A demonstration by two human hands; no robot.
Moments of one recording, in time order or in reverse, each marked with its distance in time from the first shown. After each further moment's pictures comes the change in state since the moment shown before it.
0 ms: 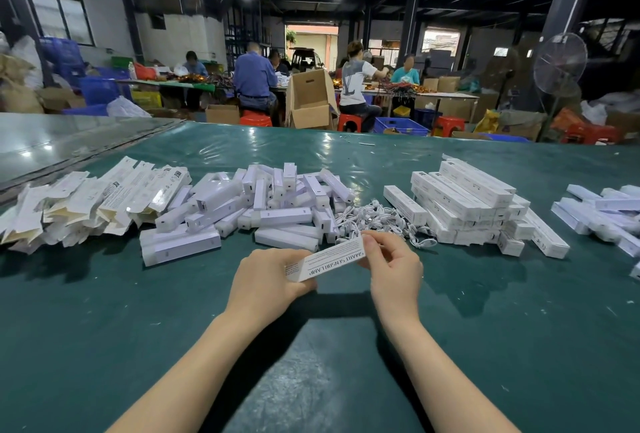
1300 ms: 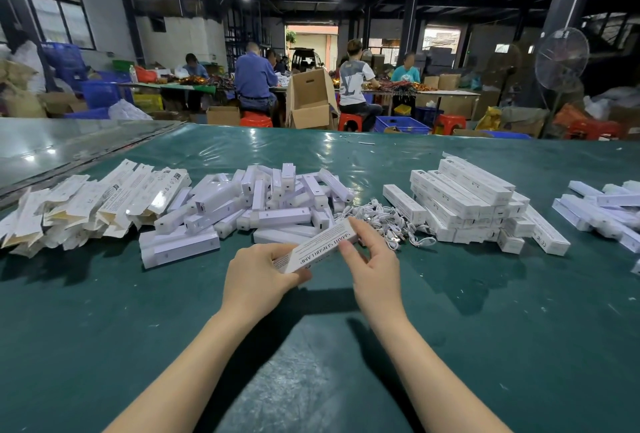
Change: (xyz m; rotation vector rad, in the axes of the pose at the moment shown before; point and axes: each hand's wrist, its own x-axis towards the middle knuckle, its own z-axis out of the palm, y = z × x) left_hand 0.005 -0.004 0.000 -0.142 0.082 -0.115; right_hand -0.003 -0.006 0.010 0.032 -0.187 -0.019
